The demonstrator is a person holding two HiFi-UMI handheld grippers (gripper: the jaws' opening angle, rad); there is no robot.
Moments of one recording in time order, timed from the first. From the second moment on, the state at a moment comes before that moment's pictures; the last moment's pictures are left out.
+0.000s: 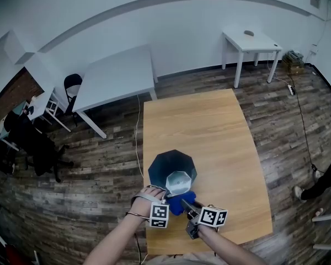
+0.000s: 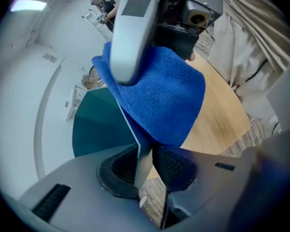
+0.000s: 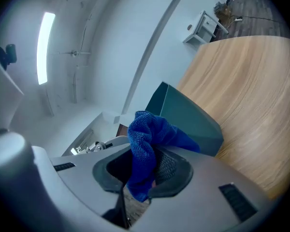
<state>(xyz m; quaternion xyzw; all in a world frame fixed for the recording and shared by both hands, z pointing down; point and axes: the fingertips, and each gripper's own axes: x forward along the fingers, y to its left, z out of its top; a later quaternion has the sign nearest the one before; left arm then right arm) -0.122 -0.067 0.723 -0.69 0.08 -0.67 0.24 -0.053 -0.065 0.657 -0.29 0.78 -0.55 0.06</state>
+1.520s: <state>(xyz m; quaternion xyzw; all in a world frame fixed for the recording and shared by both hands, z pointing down) -0.093 -0.060 0.730 -0.76 0.05 -0.62 0.18 -0.048 -0.125 0.929 -0.32 0.77 -0.52 -0.21</state>
